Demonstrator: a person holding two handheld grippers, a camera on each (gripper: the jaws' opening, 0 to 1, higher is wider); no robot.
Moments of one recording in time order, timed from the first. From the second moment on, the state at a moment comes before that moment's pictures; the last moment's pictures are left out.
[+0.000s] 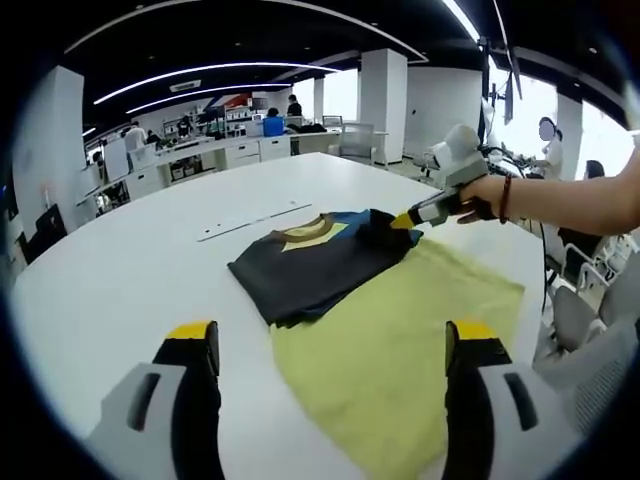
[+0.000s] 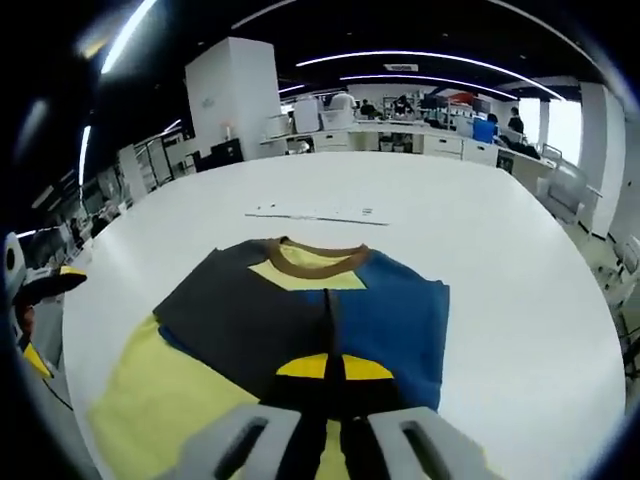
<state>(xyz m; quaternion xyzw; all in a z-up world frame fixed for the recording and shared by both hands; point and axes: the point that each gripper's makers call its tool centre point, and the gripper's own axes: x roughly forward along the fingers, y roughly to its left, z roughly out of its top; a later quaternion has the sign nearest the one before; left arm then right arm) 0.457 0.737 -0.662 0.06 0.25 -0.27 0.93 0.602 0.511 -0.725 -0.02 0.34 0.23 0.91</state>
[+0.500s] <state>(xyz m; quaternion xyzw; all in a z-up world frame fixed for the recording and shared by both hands) 0.458 0.738 -0.661 0.07 0.25 -0.26 0.93 0.593 0.488 -0.737 0.03 0.36 0.18 0.91</state>
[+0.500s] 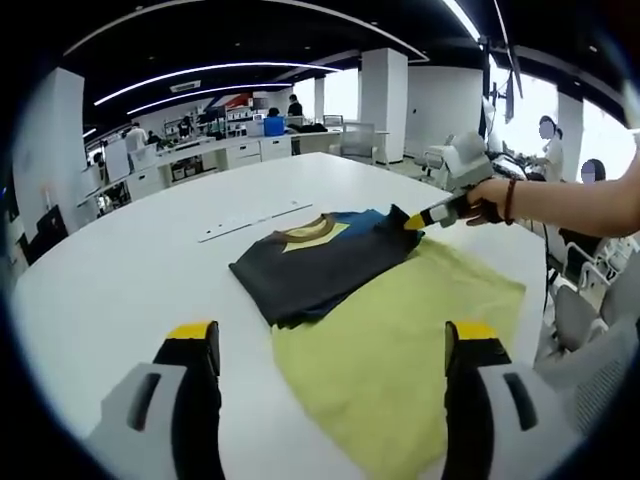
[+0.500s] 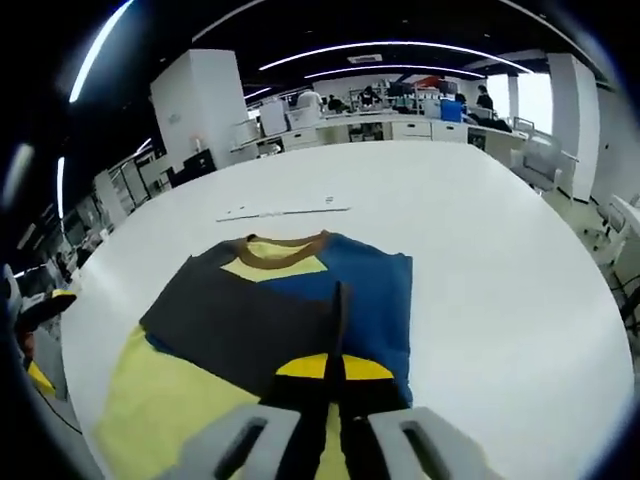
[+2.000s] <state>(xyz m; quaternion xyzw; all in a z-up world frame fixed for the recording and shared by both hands) 0.430 0.743 -0.670 0.08 0.27 -0.30 0.91 0.503 0.501 -0.715 -0.02 0.39 0.34 0.85</state>
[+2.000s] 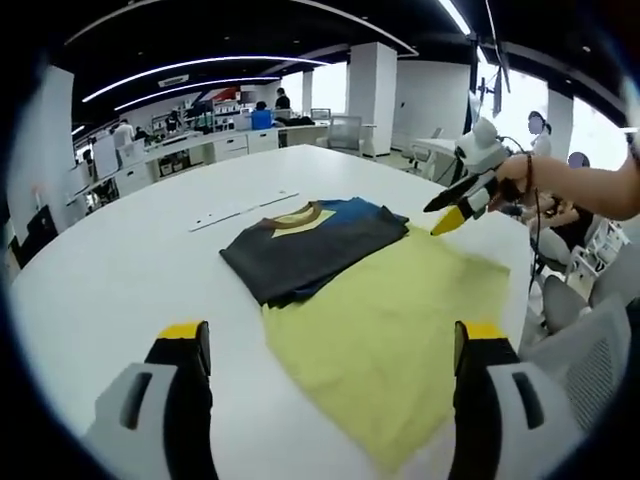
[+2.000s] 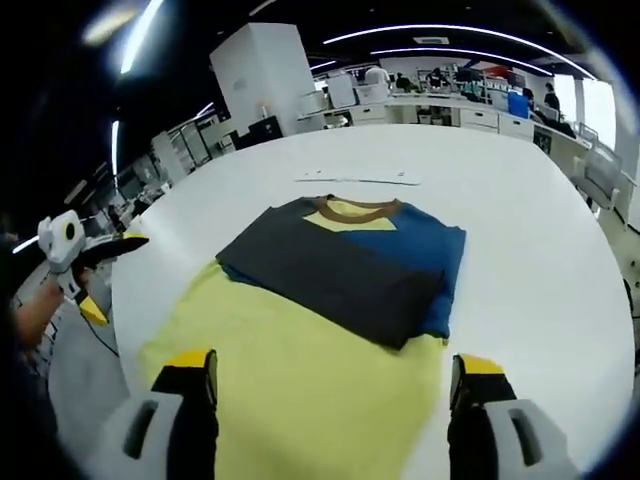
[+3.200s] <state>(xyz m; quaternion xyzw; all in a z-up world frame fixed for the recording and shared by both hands) 0.362 0.734 -0.710 0.12 0.32 -0.40 0.85 0.375 0.484 -0.737 -0.12 0.44 0.45 0.77</state>
